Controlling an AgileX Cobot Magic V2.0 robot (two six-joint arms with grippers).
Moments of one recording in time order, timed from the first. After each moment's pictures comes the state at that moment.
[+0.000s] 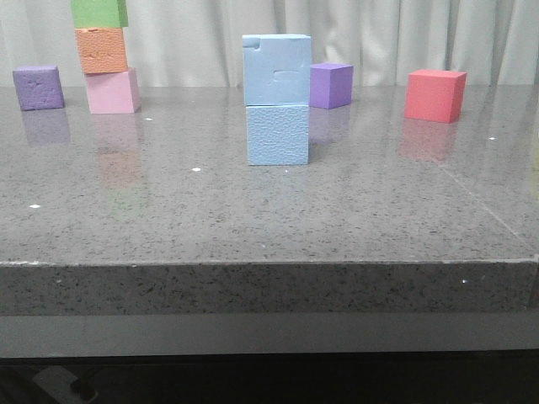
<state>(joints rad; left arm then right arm) -0.37 0.61 -0.61 -0.14 0.50 0.11 0.52 0.72 -0.76 -0.08 0.70 0.05</state>
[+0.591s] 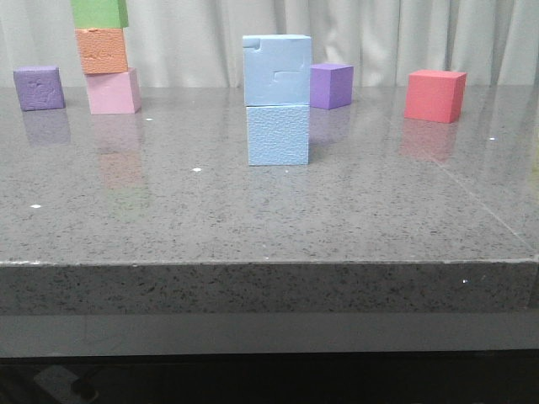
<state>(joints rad) -0.12 0.00 -0.07 -0.13 0.20 0.11 0.52 0.72 -0.76 -0.08 0.70 0.05</state>
